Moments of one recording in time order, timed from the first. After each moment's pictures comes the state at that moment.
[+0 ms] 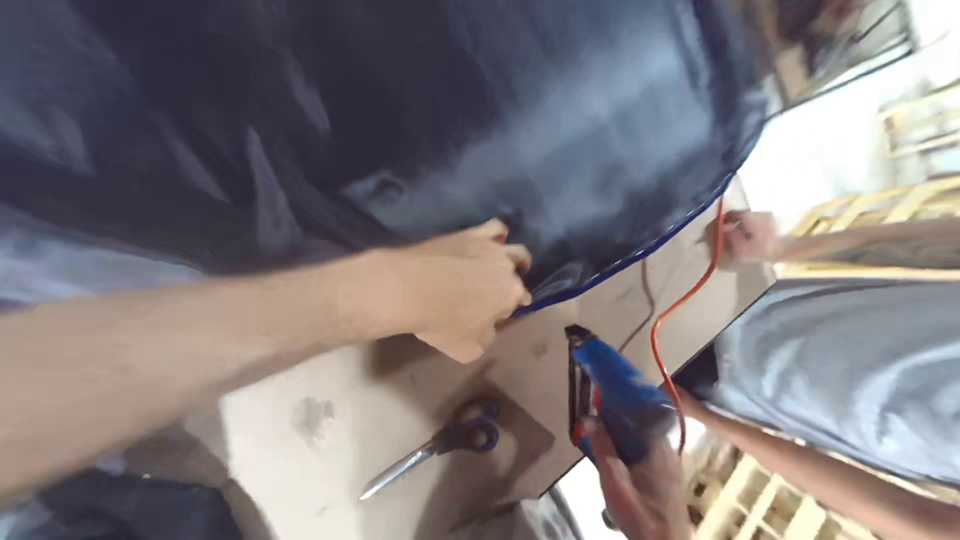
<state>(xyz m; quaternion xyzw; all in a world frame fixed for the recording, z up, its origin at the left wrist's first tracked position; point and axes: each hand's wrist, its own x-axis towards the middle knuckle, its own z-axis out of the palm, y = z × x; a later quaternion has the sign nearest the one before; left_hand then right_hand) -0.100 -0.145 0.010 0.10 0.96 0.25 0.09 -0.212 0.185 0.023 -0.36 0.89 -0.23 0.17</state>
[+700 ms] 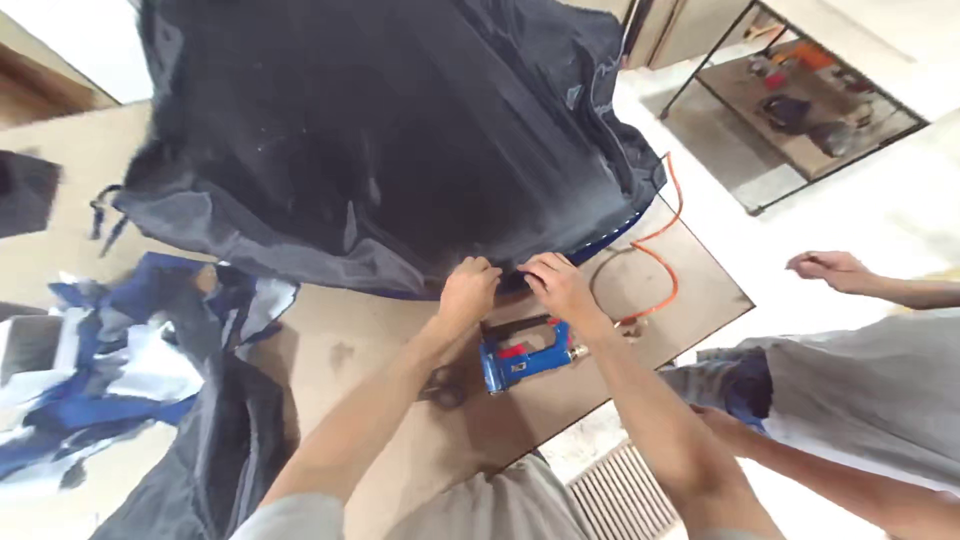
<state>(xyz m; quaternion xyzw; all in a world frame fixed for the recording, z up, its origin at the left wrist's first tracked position) -0.159 -0.007 -0.025 -0.38 0.89 0.21 -0.15 -0.376 0.064 -0.023 -0.75 0.62 -0.22 0.05</state>
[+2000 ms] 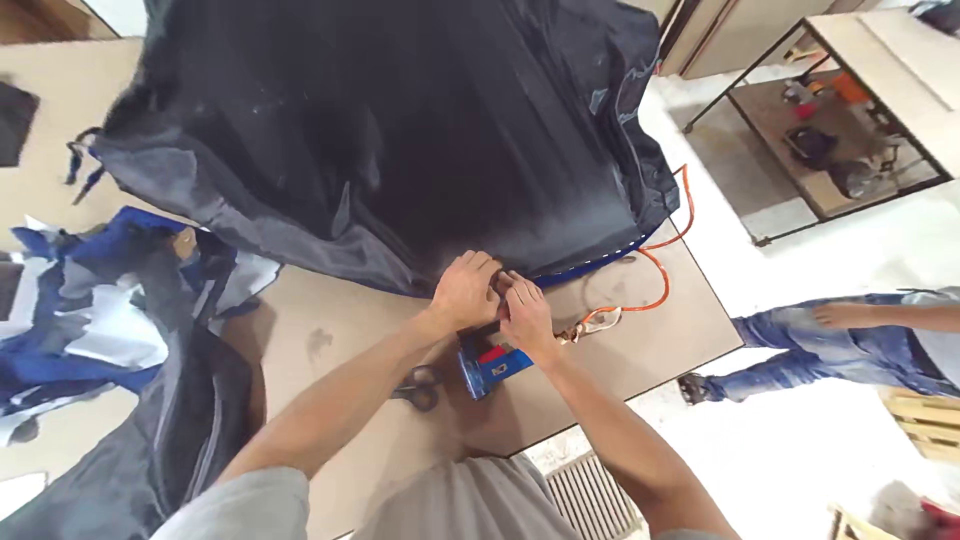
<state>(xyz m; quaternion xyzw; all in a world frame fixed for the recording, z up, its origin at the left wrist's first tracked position) -0.174 -0.010 -0.016 -0.38 0.89 0.19 -0.18 -0.340 0.066 -0.076 -0.76 0.59 -0.28 -0.06</state>
